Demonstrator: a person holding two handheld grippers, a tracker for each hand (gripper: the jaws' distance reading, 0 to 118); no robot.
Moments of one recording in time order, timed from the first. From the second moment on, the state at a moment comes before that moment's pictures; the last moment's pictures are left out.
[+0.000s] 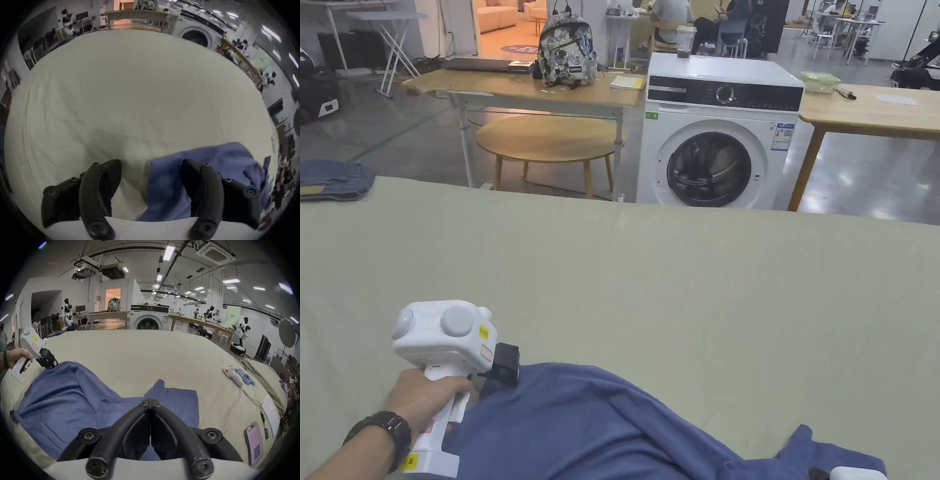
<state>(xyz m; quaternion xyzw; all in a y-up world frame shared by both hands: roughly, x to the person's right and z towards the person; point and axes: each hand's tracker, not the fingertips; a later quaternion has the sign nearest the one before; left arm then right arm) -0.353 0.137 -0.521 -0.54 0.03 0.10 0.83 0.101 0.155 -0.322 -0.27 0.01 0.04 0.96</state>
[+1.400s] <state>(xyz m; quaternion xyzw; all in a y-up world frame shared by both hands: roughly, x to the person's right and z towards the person) -0.308 0.225 -0.373 -0.39 0.01 -0.01 0.92 0.184 0.132 -0.448 -0.54 -0.03 -0.01 0.84</state>
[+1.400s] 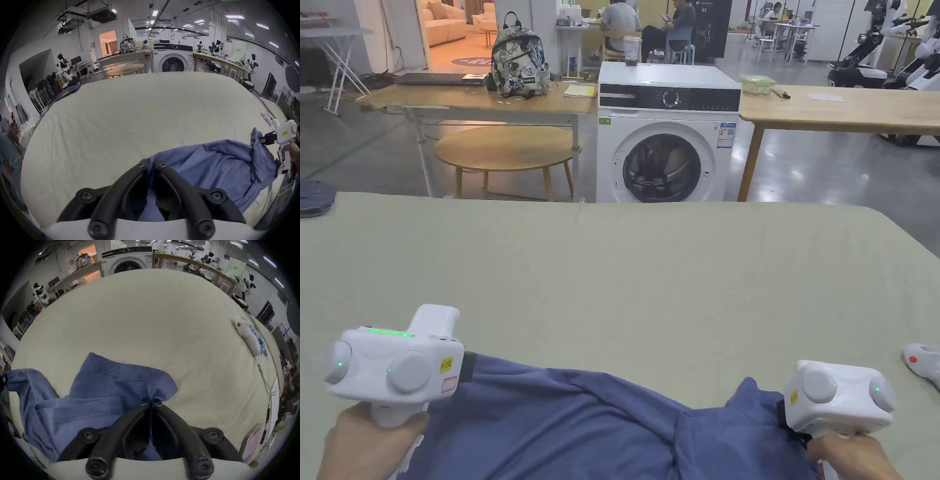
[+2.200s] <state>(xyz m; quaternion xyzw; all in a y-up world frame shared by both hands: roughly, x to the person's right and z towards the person) -0.360 0.382 -0.316 -0.25 0.06 0.02 0.97 0.188 0.363 -0.393 -0.22 -0.02 0.01 0.98</state>
